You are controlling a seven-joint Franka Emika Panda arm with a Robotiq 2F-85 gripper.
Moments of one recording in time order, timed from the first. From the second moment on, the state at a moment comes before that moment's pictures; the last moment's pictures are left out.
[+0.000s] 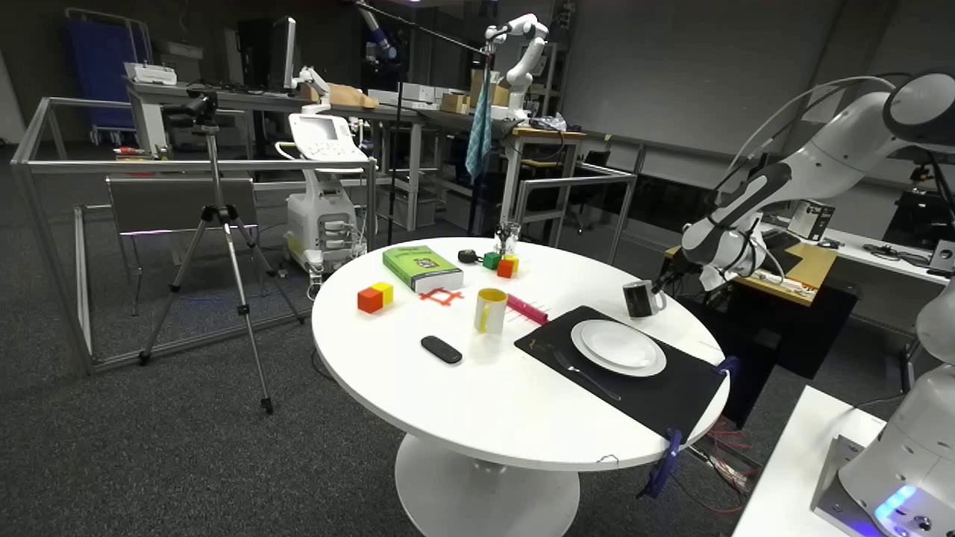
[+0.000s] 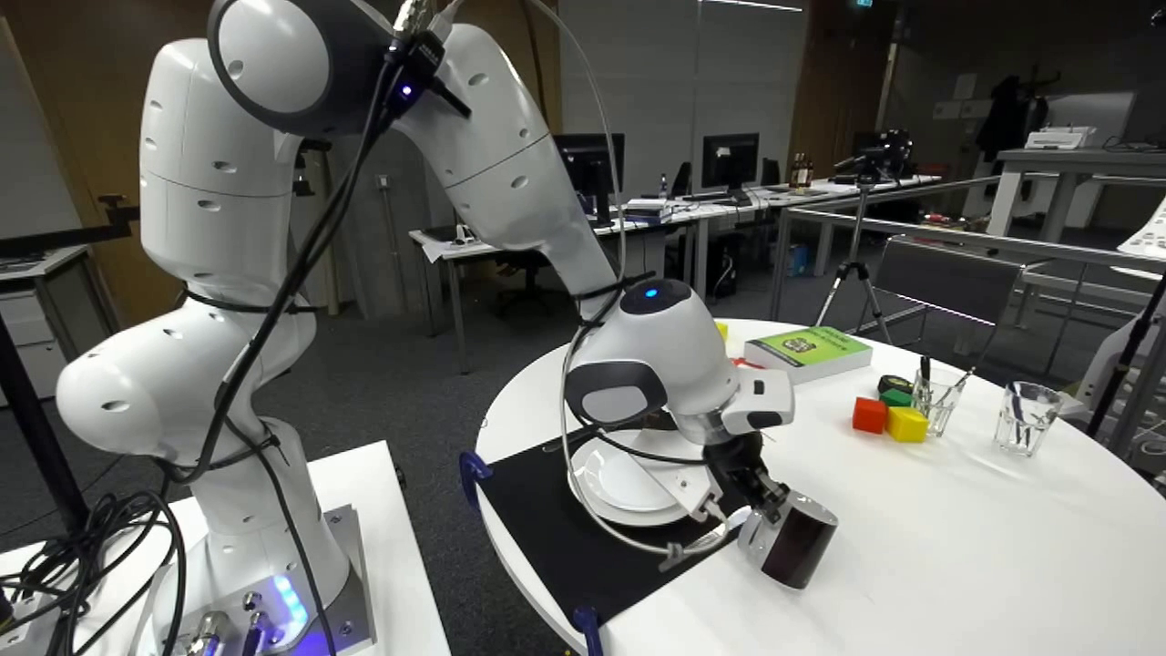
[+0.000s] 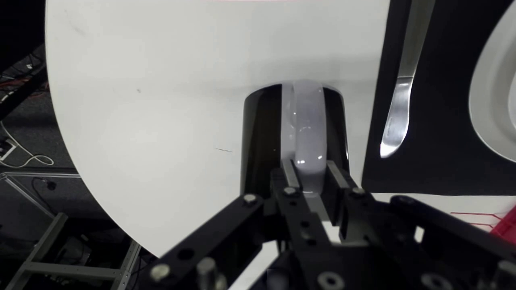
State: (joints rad) arm -0.61 0.37 0.19 -2.36 0.25 3.22 -0.64
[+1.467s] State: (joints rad) arm -0.72 0.40 0.25 -2.36 0.23 3.18 -0.65
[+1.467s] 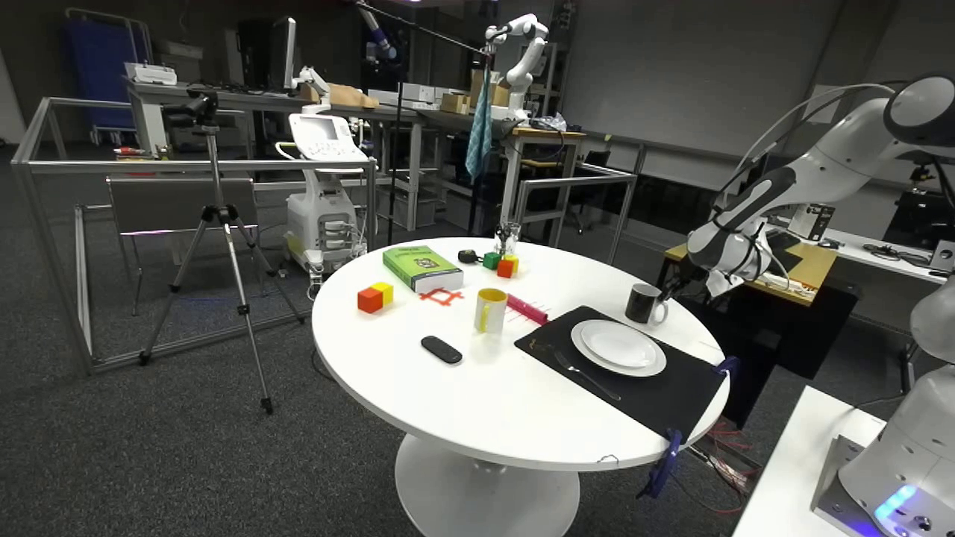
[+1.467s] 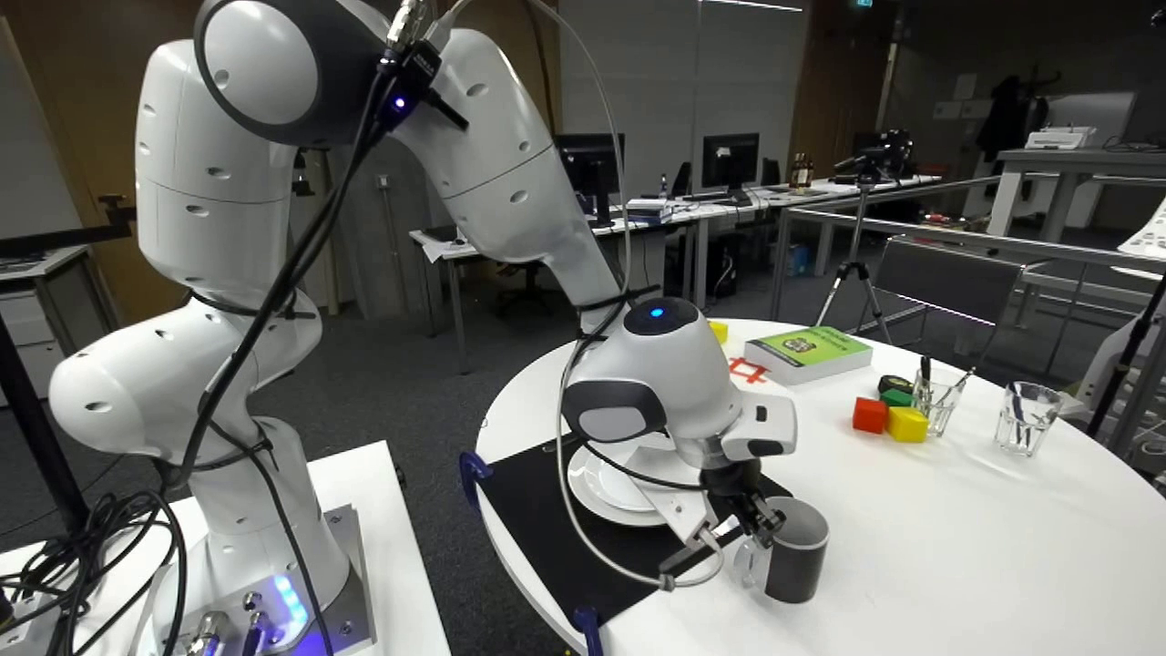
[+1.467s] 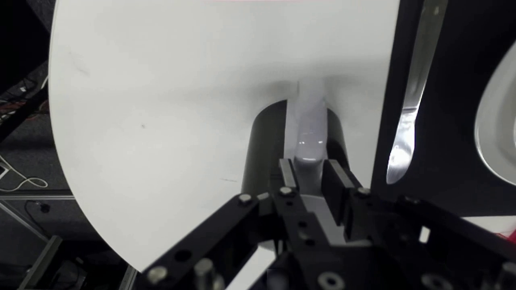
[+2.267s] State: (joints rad) arm -0.72 0.37 0.20 -2.36 0.19 3.12 -0.65
